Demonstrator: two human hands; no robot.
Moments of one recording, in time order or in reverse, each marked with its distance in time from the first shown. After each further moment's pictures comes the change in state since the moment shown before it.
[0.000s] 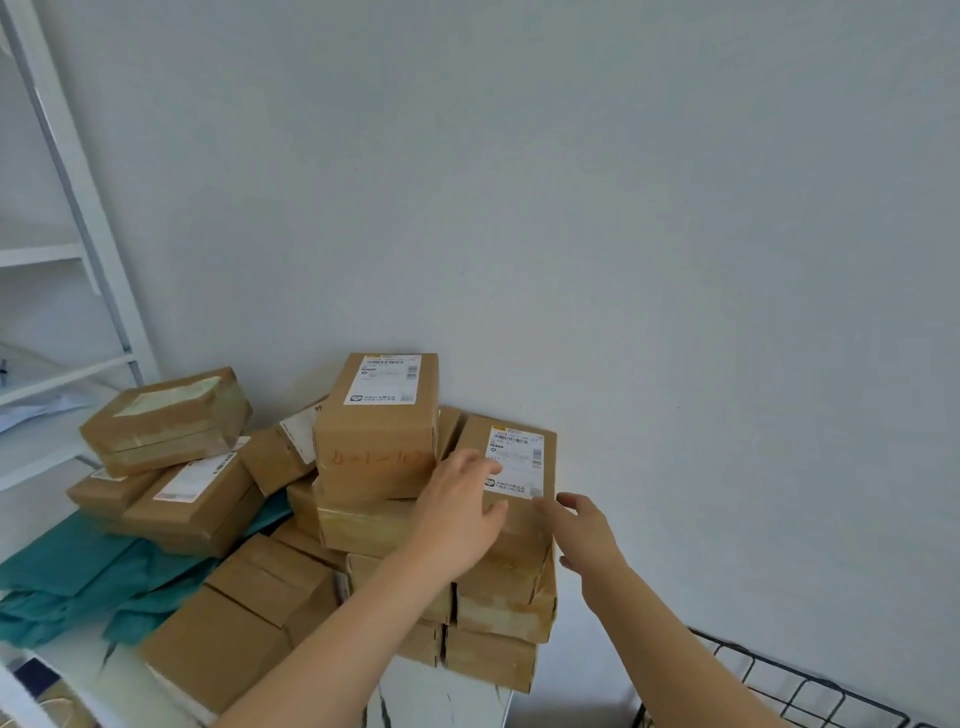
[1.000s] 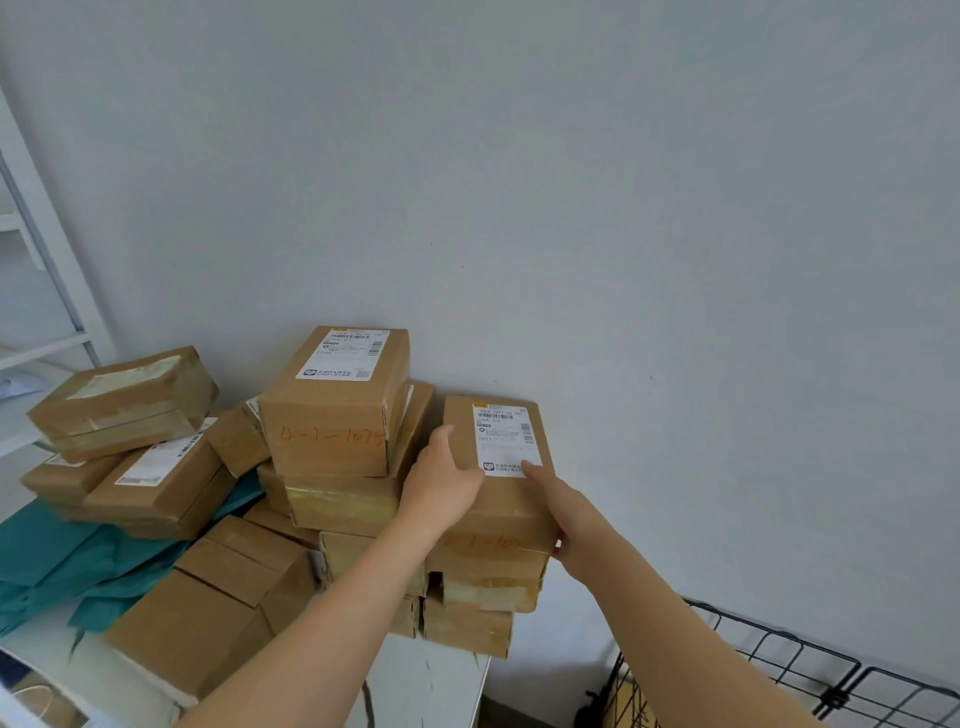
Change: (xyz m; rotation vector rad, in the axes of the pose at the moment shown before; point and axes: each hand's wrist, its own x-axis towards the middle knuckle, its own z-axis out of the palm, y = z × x) left_hand 0.019 0.006 0.022 -0.496 -0.050 -0.406; right_hand 0.013 0.013 -0.018 0.257 -0.153 0.210
